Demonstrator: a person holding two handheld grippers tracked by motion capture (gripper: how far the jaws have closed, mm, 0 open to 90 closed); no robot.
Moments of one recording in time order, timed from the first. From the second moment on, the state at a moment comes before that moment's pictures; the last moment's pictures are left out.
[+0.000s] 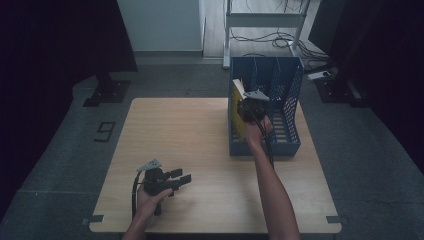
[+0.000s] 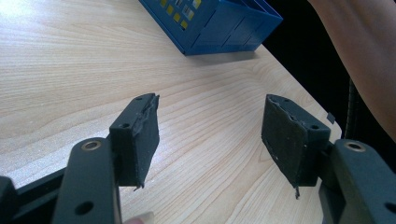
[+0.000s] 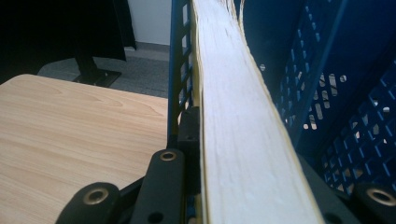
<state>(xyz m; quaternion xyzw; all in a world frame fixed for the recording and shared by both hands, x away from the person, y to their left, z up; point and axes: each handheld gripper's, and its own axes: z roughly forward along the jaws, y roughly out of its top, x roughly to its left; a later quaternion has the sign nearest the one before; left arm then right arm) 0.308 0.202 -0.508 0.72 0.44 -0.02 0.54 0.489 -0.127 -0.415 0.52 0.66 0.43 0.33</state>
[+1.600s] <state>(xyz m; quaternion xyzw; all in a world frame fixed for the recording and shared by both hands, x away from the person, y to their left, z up) 0.311 0.211 -0.509 0.71 0.45 -0.02 0.55 0.527 -0.113 -0.420 0.54 0.62 0.43 0.36</state>
